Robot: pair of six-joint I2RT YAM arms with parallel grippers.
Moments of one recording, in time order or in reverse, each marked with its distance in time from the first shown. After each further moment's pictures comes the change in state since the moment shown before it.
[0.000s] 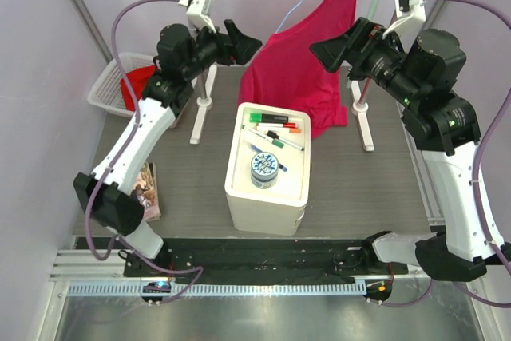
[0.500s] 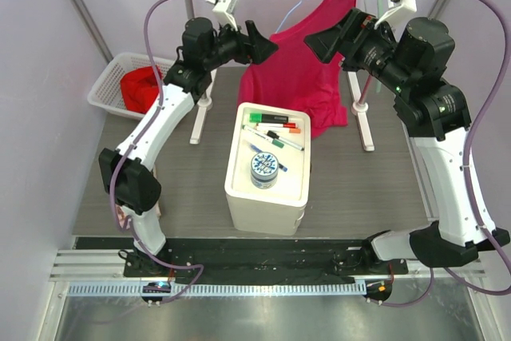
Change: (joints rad) left arm -0.026 0.251 0.213 -0.033 0.107 0.048; right arm 0.000 0.089 0.097 -0.003 -0.001 0.000
